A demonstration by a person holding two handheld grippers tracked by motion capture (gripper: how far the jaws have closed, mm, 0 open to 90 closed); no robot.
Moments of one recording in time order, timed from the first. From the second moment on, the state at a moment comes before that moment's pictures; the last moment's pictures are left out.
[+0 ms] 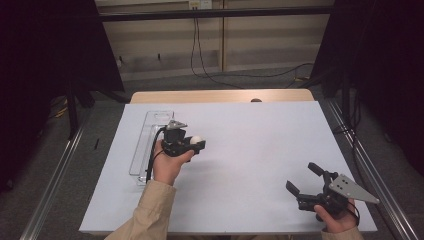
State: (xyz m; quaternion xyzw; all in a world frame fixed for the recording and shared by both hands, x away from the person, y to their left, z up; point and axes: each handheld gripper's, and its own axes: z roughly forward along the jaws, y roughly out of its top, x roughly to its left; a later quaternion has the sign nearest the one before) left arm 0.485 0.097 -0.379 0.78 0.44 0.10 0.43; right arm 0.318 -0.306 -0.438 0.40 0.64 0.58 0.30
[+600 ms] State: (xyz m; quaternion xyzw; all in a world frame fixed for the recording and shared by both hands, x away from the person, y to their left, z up) left arm 0.483 0.105 -0.379 0.78 0.44 0.11 0.44; right arm 0.318 -0.306 -0.439 0.40 0.64 0.58 0.30
